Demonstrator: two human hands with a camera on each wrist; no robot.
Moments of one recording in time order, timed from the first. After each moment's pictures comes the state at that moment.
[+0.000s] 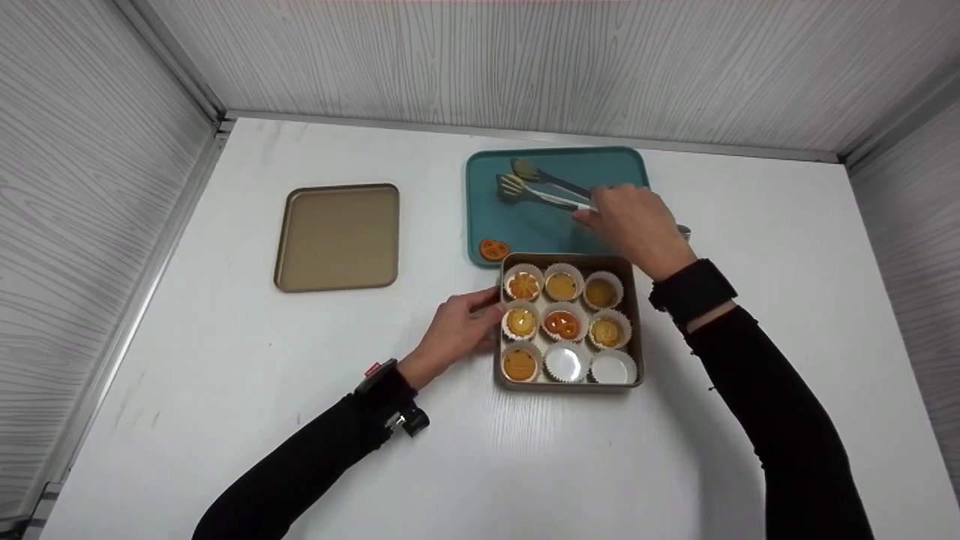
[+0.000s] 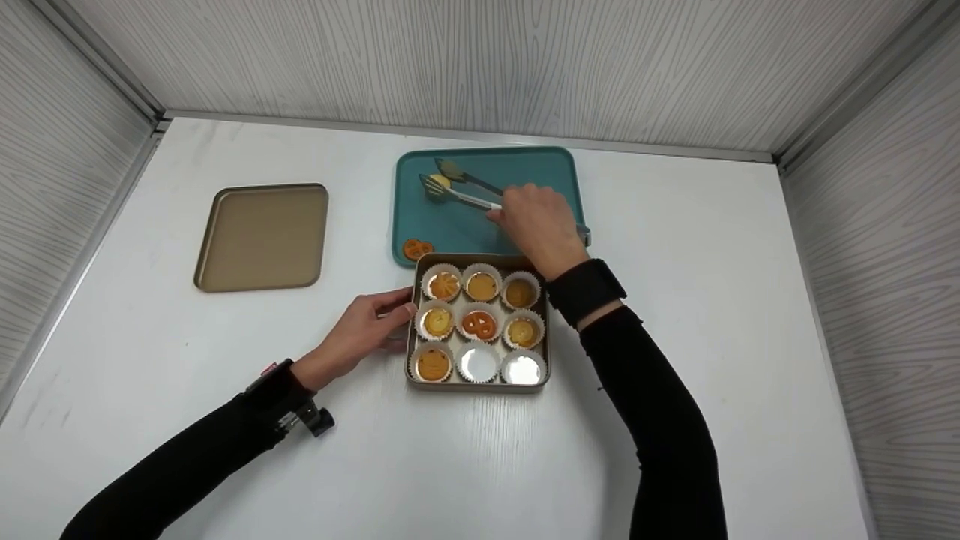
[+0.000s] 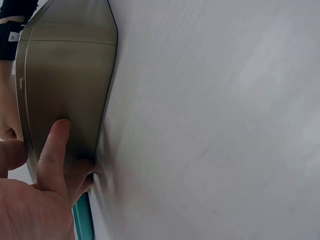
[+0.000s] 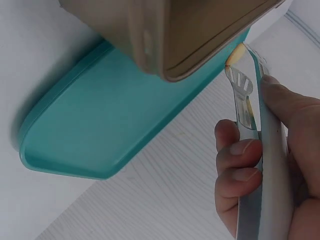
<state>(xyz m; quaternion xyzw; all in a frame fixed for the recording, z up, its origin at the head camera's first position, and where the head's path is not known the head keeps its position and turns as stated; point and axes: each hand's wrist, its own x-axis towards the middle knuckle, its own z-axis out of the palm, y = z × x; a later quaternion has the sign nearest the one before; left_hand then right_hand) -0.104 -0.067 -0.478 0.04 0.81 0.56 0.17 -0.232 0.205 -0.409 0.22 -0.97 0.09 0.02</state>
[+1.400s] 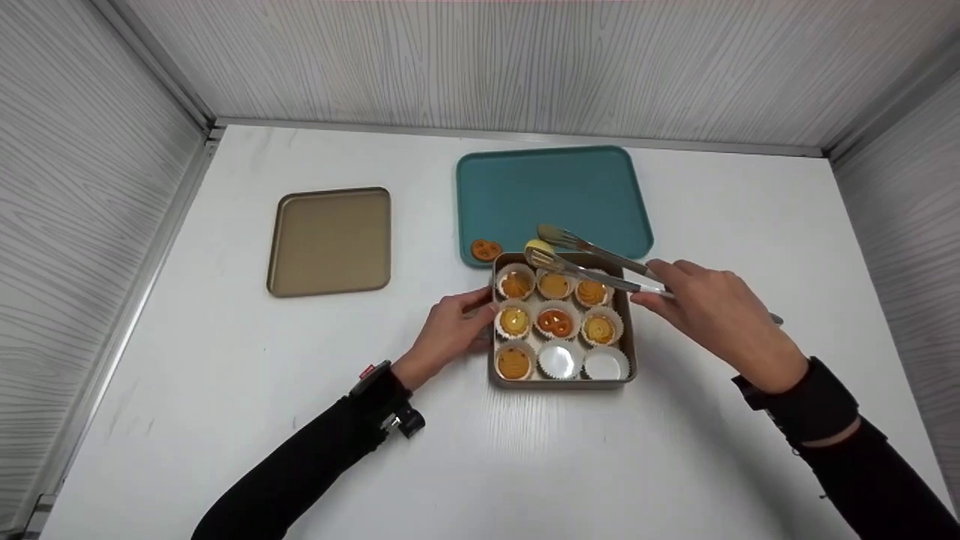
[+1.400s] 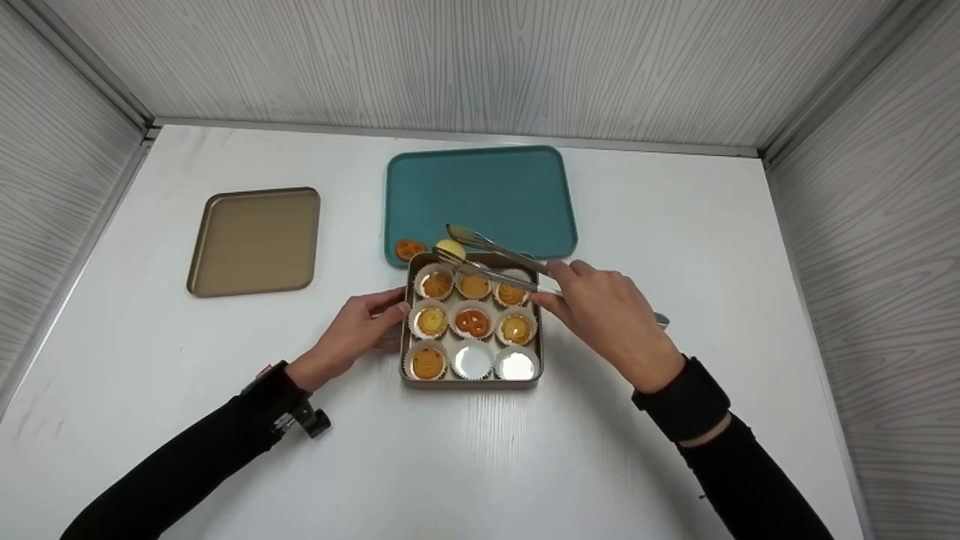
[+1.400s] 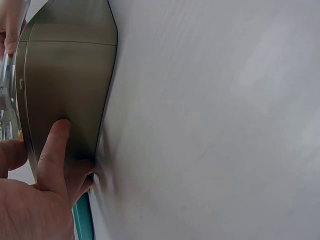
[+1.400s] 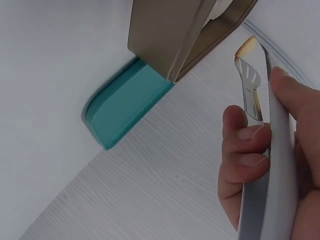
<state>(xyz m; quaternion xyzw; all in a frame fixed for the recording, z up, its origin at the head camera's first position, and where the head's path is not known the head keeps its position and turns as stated) -0.108 -0.073 -0.480 0.03 0.82 0.55 0.17 -0.109 0.281 -0.398 0.30 -0.94 0.13 0.10</state>
